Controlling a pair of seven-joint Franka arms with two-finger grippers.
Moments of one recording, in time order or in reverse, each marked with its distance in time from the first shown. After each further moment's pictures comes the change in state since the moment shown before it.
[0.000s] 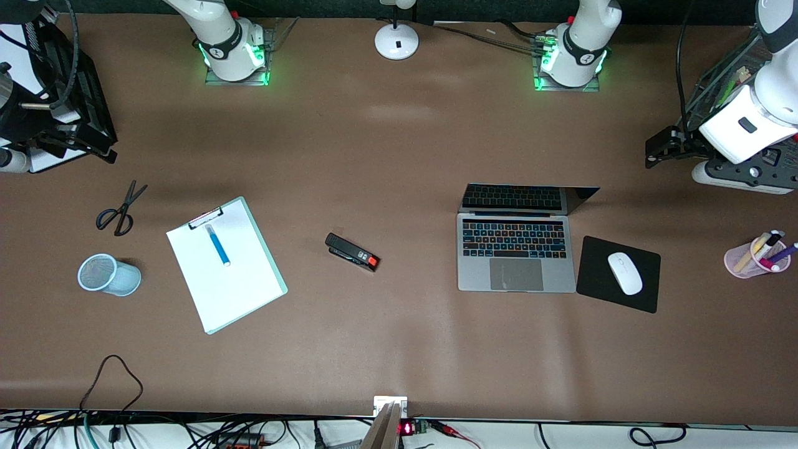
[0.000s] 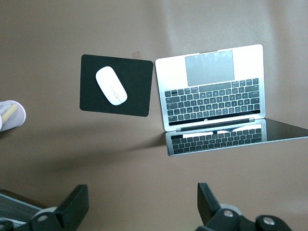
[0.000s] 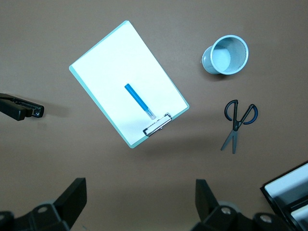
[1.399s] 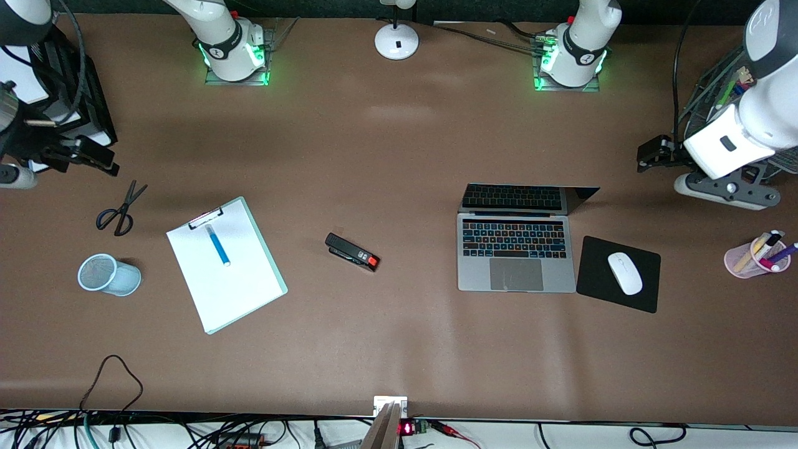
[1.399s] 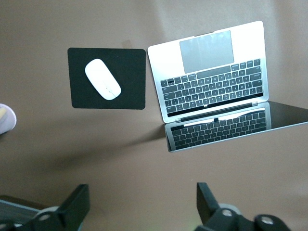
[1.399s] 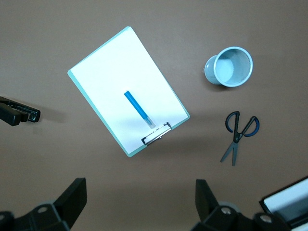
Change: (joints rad) left arm 0.000 0.068 -0.001 0.022 -0.001 -0.028 0.091; right arm 0.001 0.068 -0.003 0.023 0.000 0.051 -0.041
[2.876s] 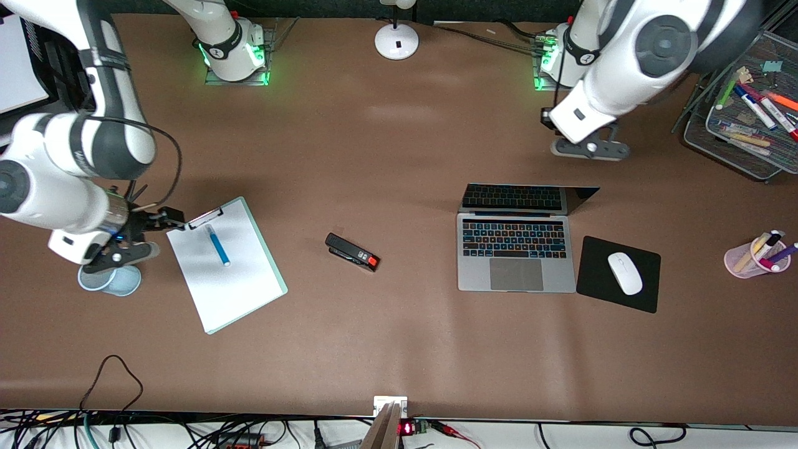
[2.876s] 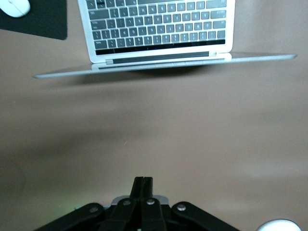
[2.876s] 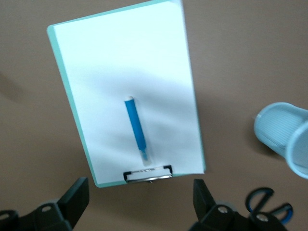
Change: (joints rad) left arm -0.012 -0.227 -0.291 -0.491 -0.123 0.159 -0.414; right arm 0.043 0.335 0.011 -0.051 0.000 0.276 -0.370
